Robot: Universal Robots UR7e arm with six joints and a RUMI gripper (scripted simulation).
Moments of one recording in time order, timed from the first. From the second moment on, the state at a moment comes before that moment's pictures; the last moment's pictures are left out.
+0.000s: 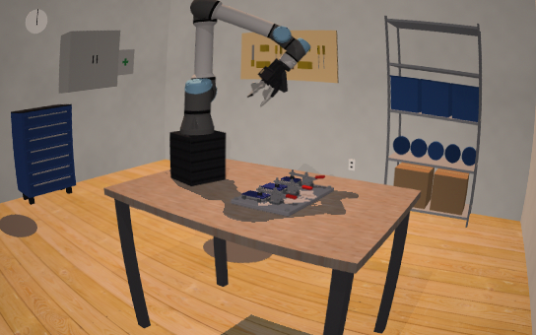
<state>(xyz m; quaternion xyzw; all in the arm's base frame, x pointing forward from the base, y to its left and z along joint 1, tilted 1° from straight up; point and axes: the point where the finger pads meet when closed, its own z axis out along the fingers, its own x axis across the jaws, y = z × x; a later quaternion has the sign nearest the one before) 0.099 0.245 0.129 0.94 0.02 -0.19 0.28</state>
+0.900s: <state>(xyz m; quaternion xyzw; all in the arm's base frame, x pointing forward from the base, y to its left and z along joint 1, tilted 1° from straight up) 0.099 0.245 0.129 0.95 -0.19 -0.14 0.20</state>
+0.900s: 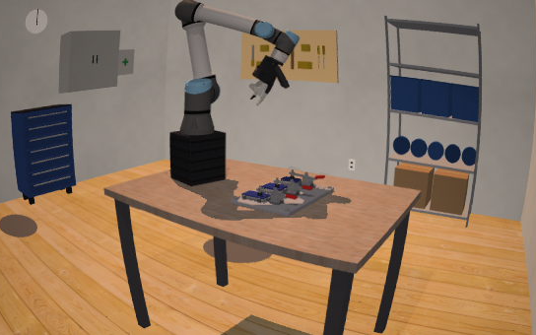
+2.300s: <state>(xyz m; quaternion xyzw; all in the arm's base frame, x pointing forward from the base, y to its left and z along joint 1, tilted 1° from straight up) 0.099 0.245 0.129 0.86 -0.51 -0.04 0.06</state>
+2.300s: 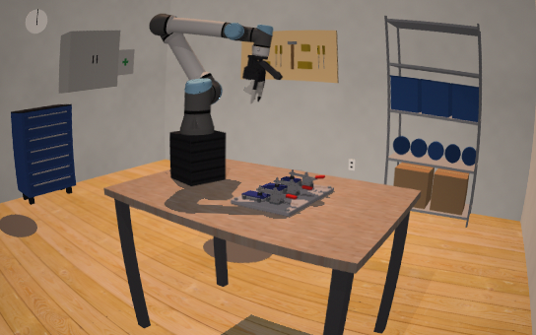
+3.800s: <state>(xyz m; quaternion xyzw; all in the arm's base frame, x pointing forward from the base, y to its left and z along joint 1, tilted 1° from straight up) 0.158 0.249 0.119 0.77 -0.63 0.01 -0.01</state>
